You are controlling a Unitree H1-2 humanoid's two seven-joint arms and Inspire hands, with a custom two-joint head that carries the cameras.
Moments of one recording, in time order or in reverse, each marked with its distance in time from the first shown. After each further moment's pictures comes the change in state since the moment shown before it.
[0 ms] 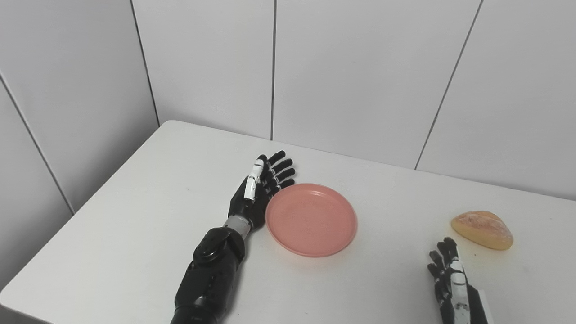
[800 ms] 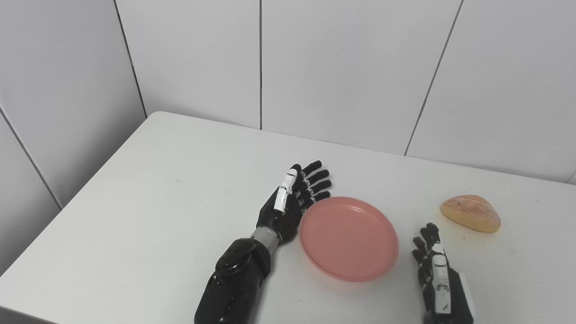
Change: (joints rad) left arm 0.093 -0.127 -0.096 -0.193 0.017 0.132 0.005; right arm 0.012 0.027 0.027 -0.038 -0.016 0.050 -0.039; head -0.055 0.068
